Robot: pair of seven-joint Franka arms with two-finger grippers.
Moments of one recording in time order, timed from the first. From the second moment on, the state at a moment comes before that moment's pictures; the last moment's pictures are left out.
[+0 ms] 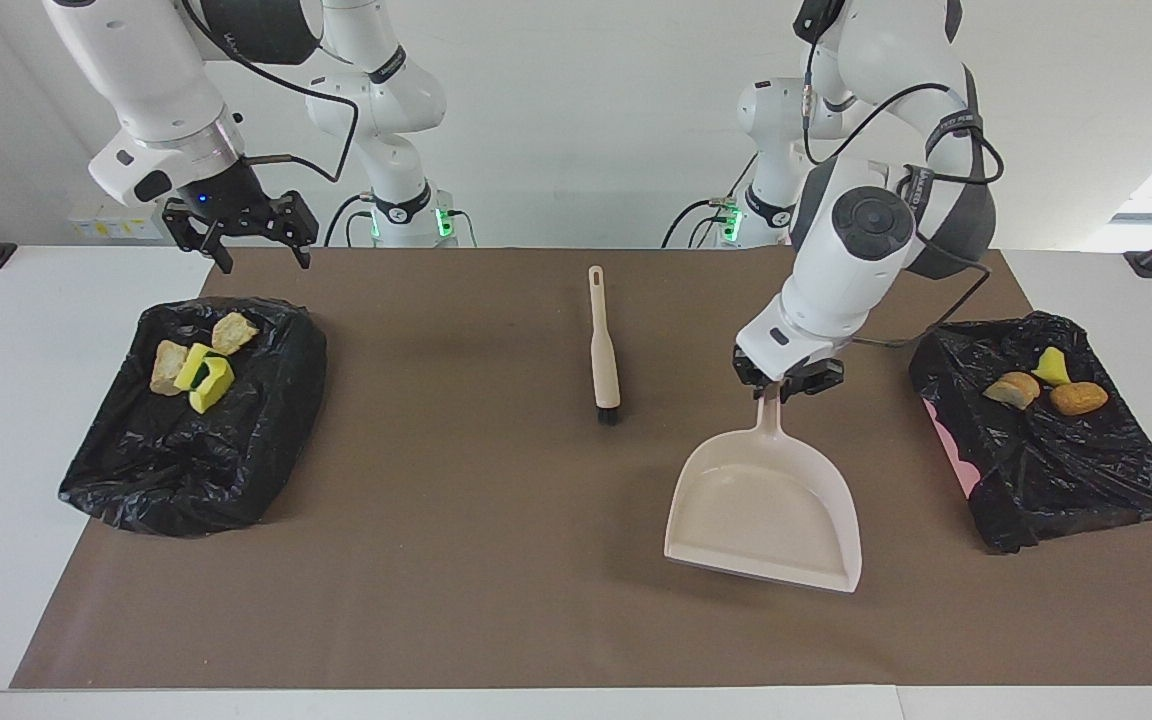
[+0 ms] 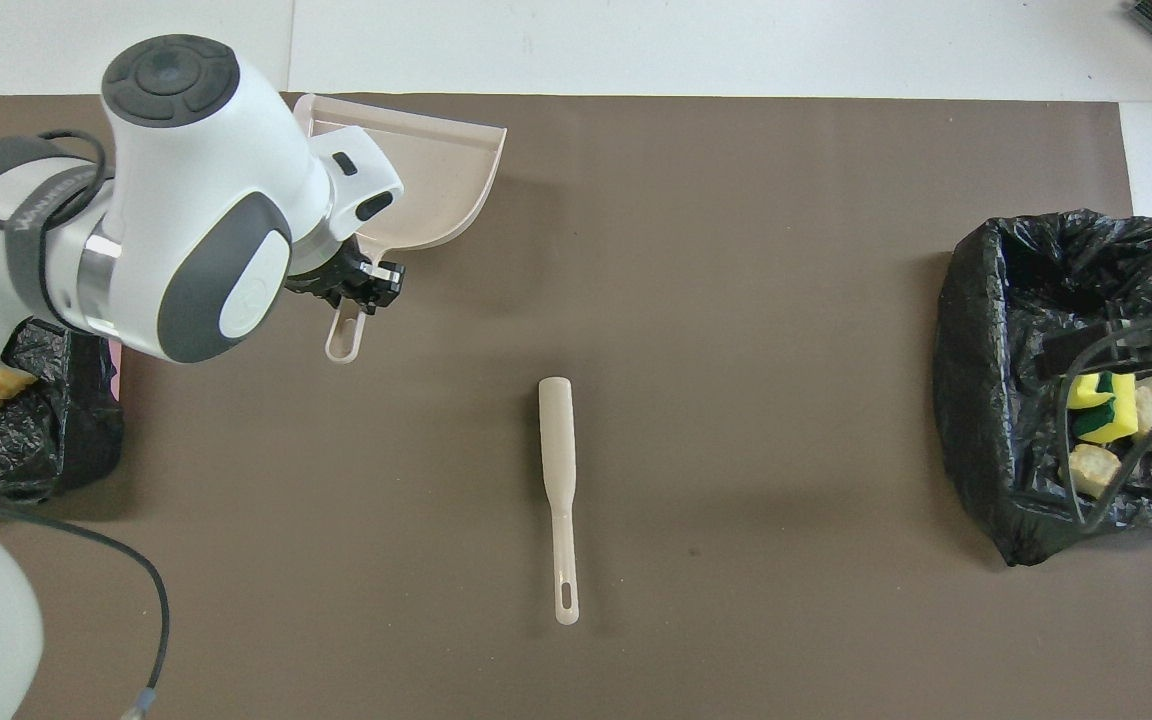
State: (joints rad) left arm -0.09 0.44 -0.37 -1.38 0.11 1.71 -0.30; right arm 0.07 -0.04 -0.10 -1.62 0.02 1.51 -0.06
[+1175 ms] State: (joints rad) left arm -0.29 0.68 -0.43 -1.25 0.18 1.85 -0.61; right arm 0.07 -0.02 -0.09 -1.57 0.04 1.55 0.01
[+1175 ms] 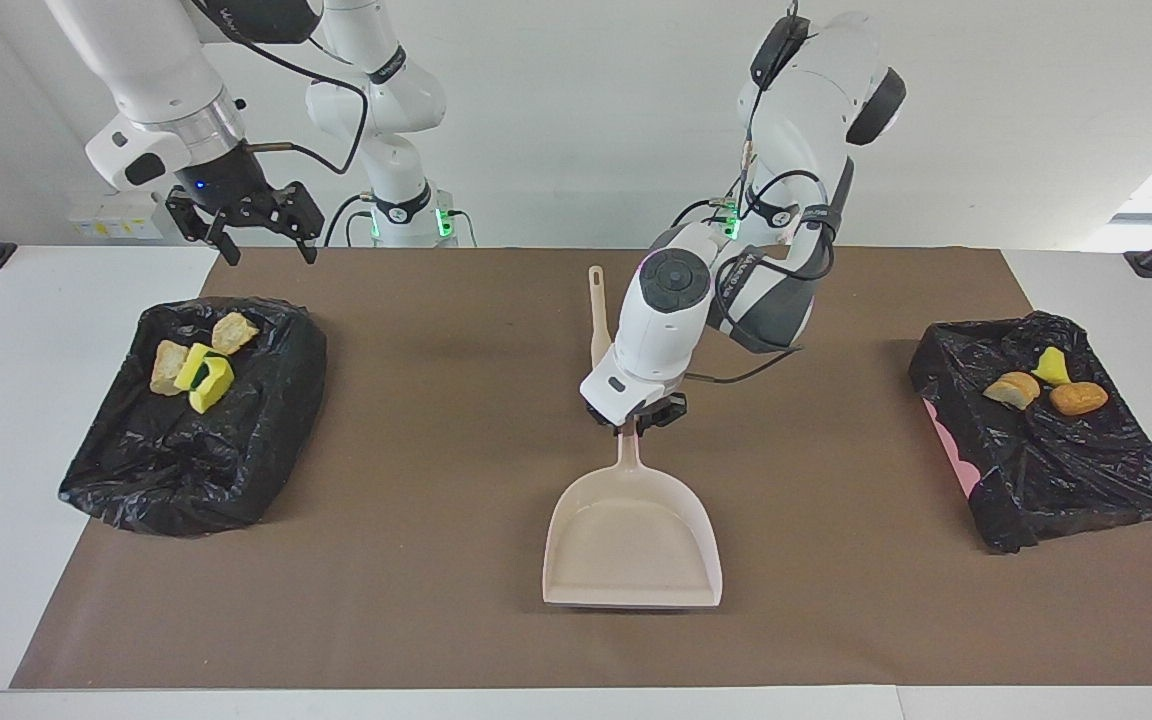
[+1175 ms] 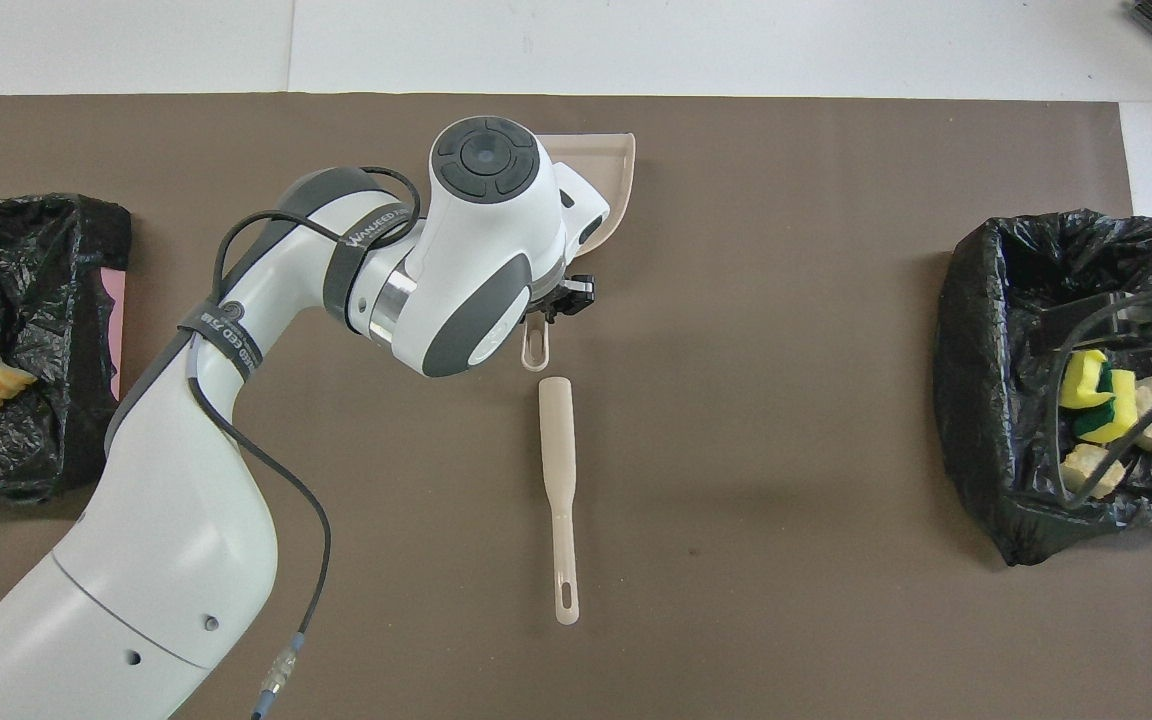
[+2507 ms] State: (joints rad) left arm -0.29 0.68 -0.46 -1.30 0.19 1.91 -0.62; right arm 0.07 -0.02 -0.09 -1.57 0.04 1.55 0.01
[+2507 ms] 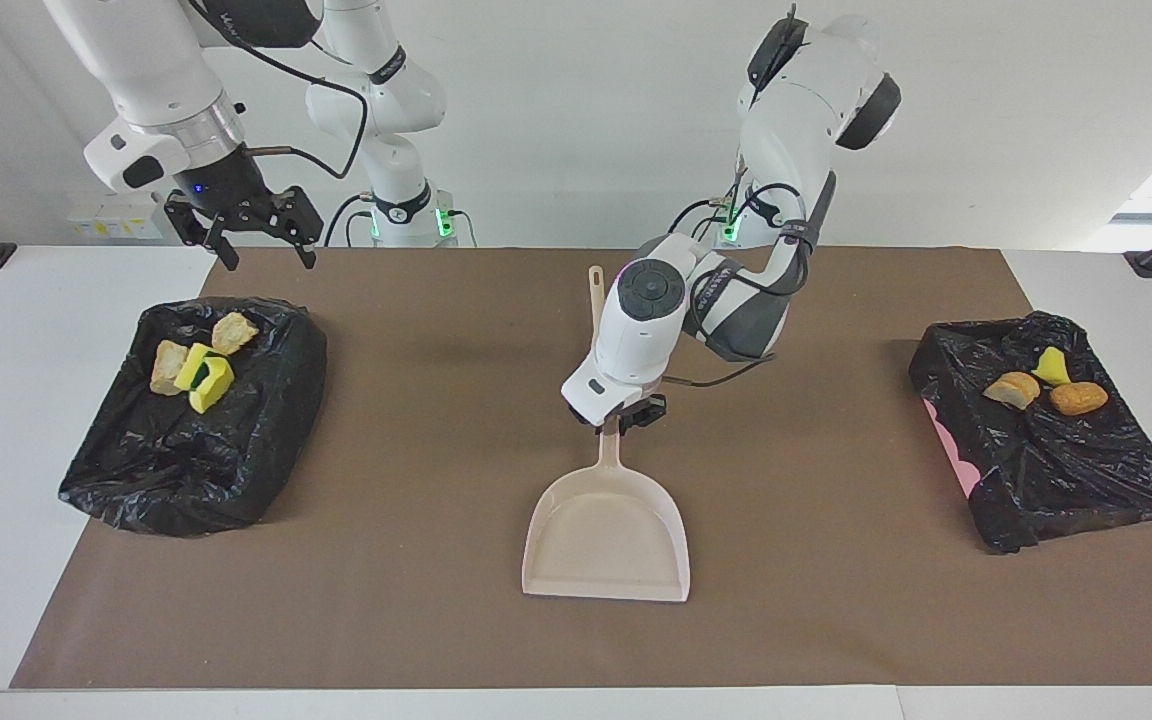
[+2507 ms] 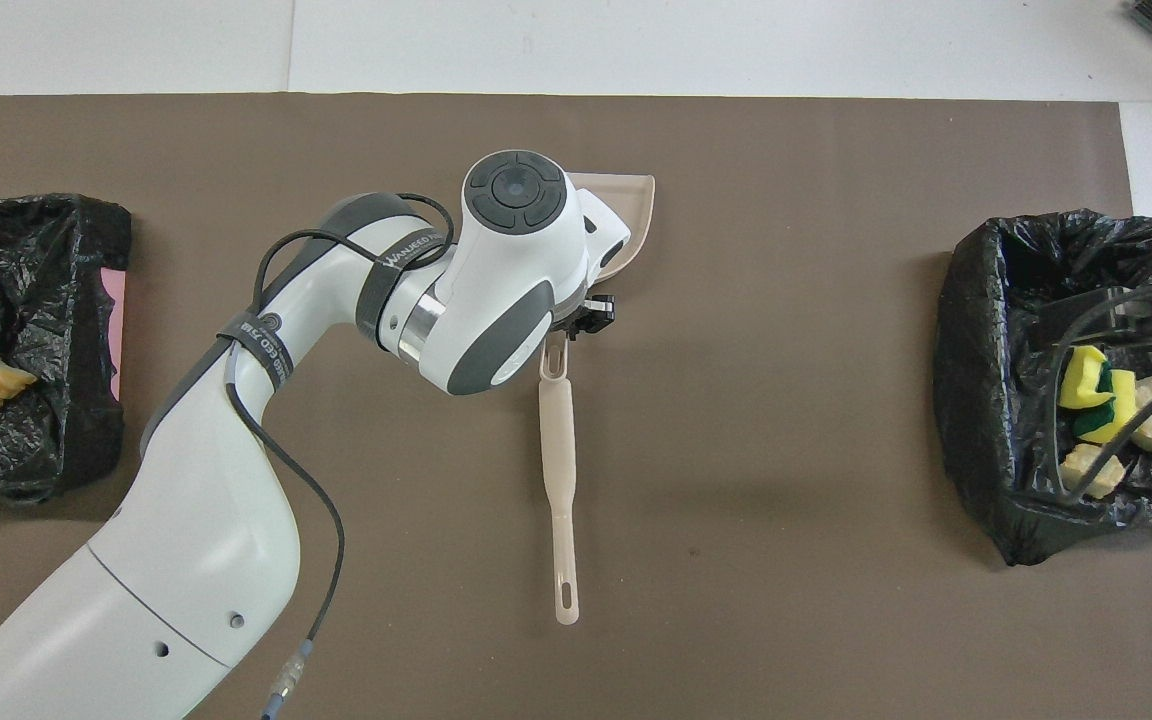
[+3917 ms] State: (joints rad) left arm -0.21 0.13 -0.09 -1.50 0.05 1.70 -0.08; right arm 0.07 -0.02 -0.09 -1.57 0.04 1.55 0.01
